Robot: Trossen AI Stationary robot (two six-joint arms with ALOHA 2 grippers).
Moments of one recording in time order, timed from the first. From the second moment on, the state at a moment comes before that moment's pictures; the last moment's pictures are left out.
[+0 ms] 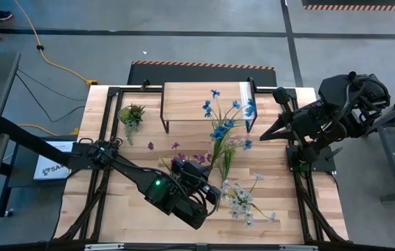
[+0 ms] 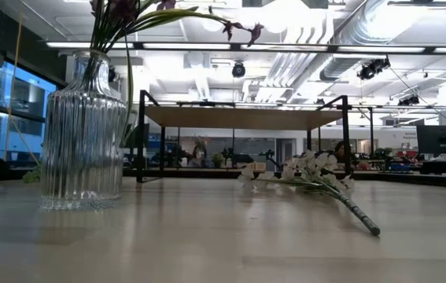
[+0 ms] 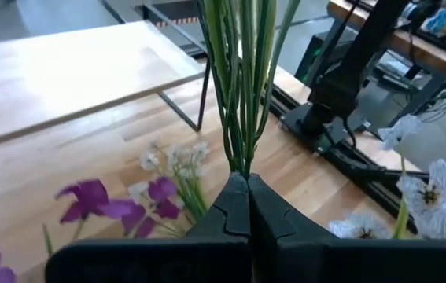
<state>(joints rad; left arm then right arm) -0.55 2.12 2.36 -1.27 -1.07 -1.26 0.29 1.46 2.35 -1.30 -0.04 -0.38</state>
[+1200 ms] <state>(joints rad) -0.60 1.92 2.36 -0.76 -1.37 -0.34 0.29 1.46 2.35 -1.30 -0.03 -0.37</state>
